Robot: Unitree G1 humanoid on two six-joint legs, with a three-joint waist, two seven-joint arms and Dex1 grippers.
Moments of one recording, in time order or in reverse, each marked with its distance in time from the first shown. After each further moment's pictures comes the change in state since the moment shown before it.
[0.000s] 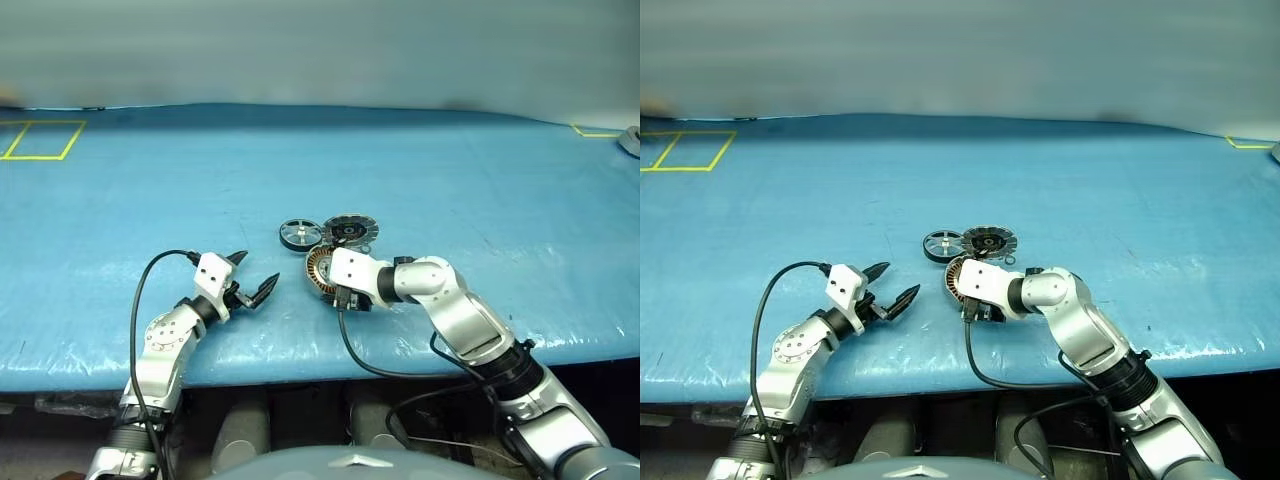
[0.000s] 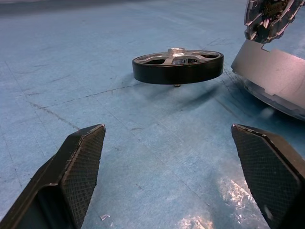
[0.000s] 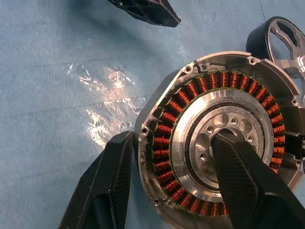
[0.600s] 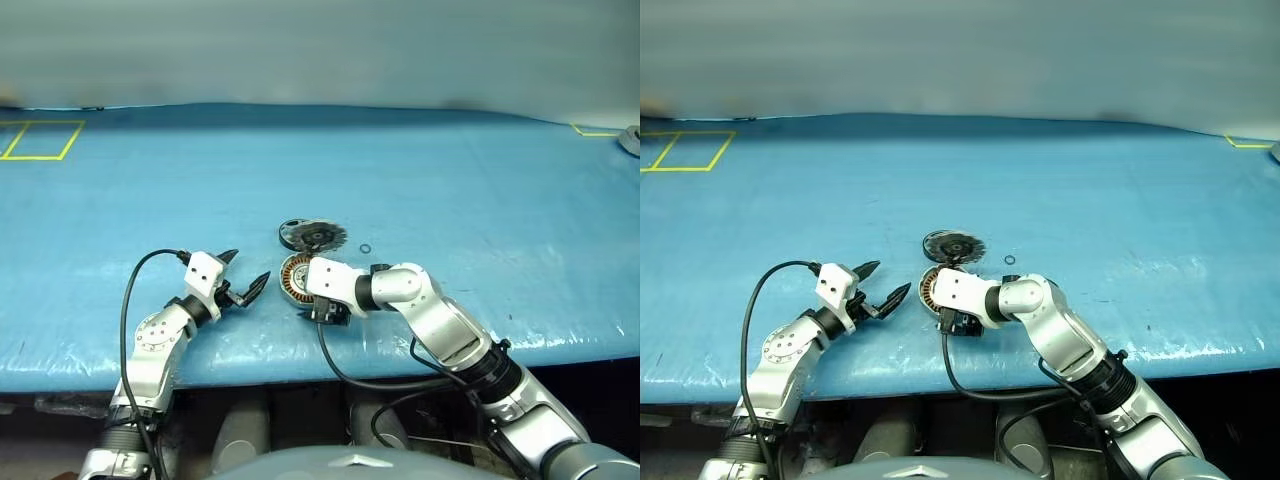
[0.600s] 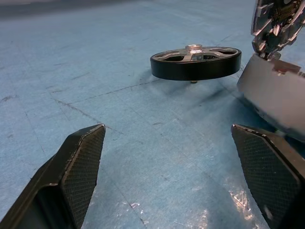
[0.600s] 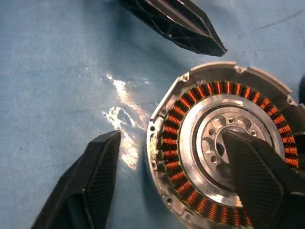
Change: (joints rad) left arm 0.010 0.026 0.027 -0.001 0.000 0.000 0.006; right arm -0.007 0.057 0.058 -0.015 0.059 0.041 -0.013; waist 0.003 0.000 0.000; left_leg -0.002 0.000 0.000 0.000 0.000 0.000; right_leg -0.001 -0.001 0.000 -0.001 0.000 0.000
